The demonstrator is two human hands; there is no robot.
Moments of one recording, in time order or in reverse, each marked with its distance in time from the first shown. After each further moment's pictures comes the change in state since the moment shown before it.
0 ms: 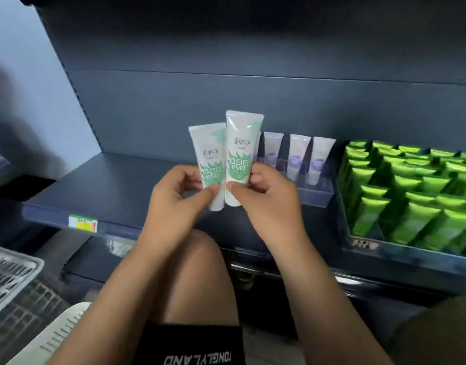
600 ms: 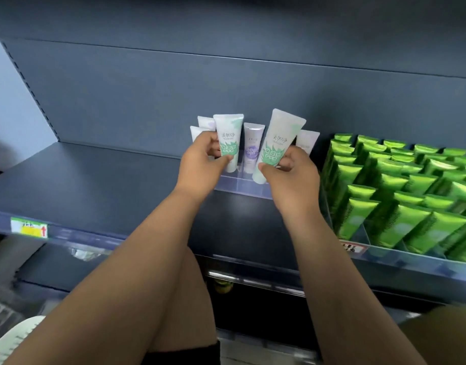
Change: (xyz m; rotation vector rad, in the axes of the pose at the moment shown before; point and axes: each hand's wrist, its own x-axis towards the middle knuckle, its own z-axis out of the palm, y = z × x) left_hand 0.105 -0.066 0.102 0.115 -0.061 -0.041; right_hand 0.078 0.056 -0.061 -0.250 0.312 0.043
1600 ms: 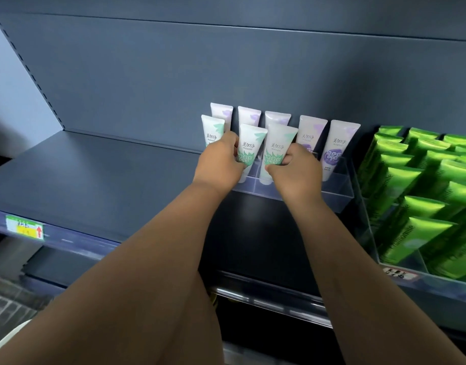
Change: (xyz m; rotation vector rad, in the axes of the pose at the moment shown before) left_hand 0.045 -0.053 0.022 0.547 -0.089 -0.006; right_hand 0.072 0.068 0.065 -0.412 -0.093 -0.061
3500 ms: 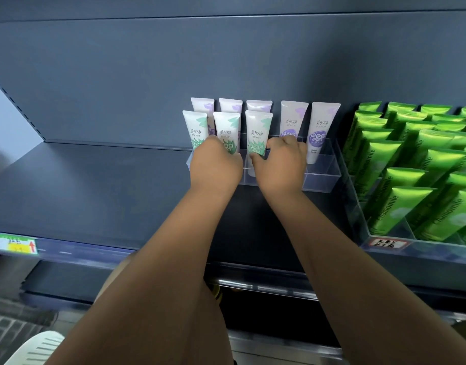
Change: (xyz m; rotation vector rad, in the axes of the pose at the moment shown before) left_hand -0.028 0.040 -0.007 0.005 0.059 -0.238; right_hand -0.011 0.001 0.016 -0.287 0.157 -0.046
